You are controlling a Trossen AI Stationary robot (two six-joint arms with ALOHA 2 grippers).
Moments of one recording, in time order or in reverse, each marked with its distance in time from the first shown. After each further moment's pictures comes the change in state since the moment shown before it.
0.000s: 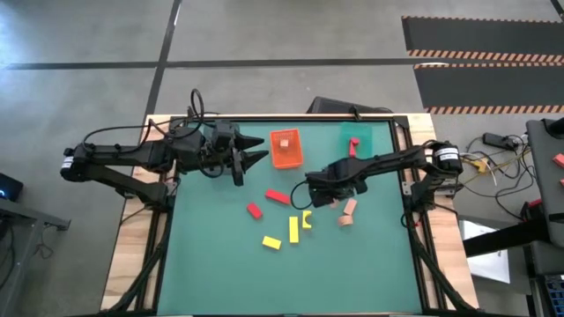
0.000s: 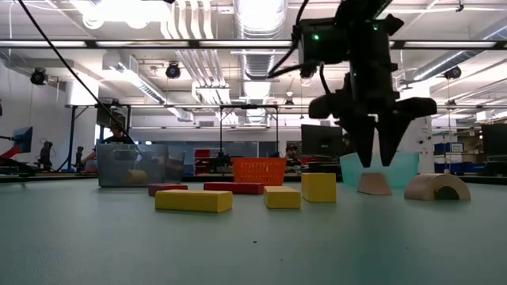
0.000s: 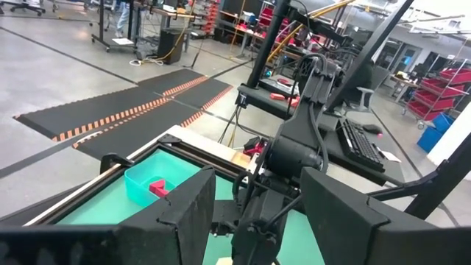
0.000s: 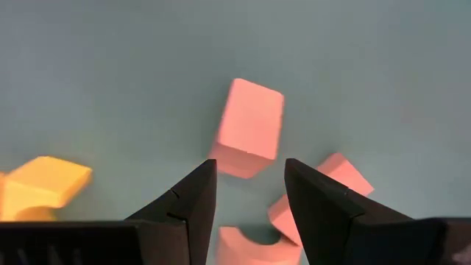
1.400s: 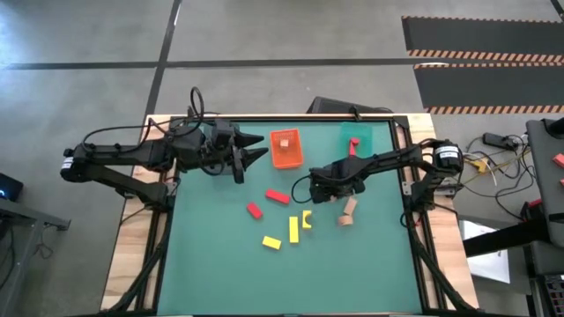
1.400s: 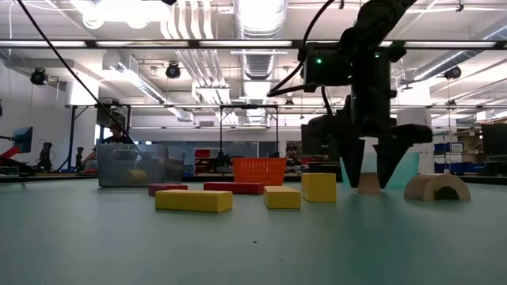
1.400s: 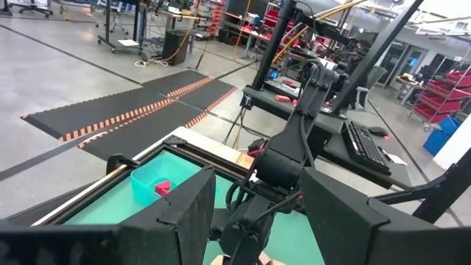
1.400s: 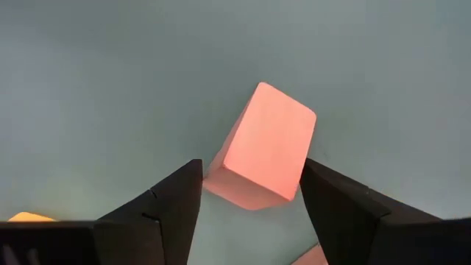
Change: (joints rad) left arm 0.017 0.000 0.000 0.001 0.000 0.001; right arm -0.067 0.000 -0.144 0.234 -0.014 -0.029
